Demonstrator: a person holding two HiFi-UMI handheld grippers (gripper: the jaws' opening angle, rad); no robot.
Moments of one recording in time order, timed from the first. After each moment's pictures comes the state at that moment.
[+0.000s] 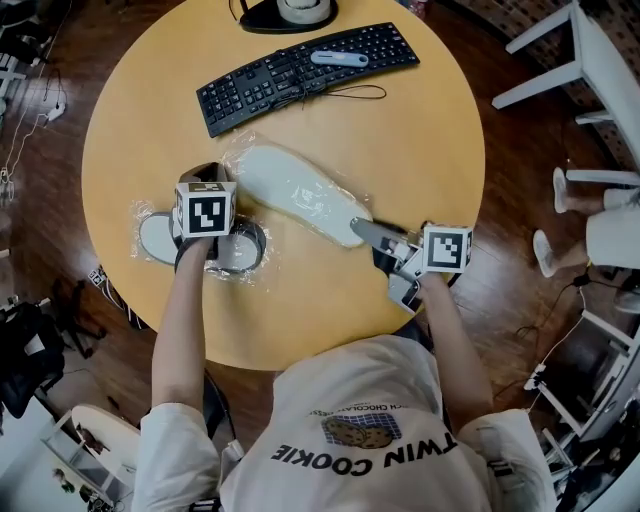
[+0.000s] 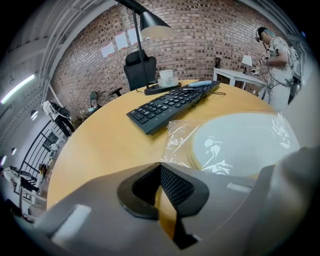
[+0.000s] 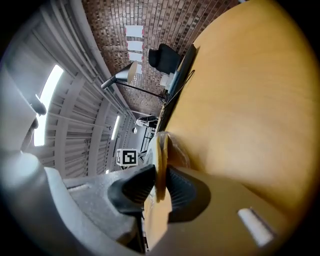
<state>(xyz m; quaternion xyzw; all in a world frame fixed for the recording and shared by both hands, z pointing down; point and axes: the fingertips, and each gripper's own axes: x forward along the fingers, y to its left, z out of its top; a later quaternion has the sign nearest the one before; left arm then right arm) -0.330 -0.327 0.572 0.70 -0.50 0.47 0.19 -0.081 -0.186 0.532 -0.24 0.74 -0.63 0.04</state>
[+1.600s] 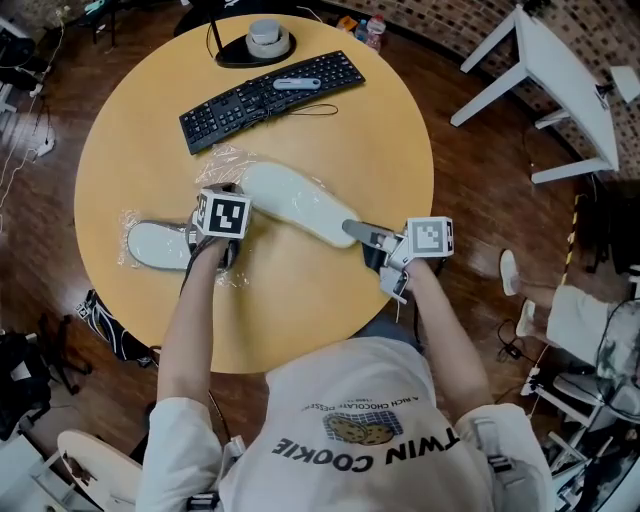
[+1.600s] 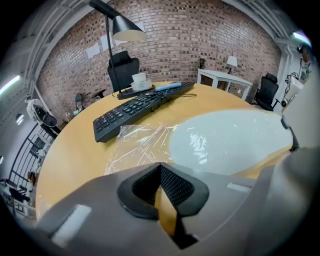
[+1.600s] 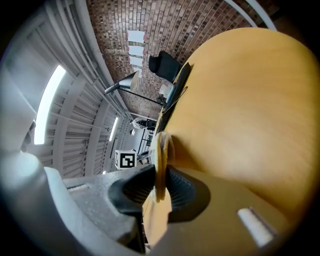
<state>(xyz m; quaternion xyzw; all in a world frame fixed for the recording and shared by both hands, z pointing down) -0.240 -0.282 0.567 0.74 -0.44 0.47 0.19 -0.027 -0.157 0.511 -0.26 0.76 -0.60 0.03</state>
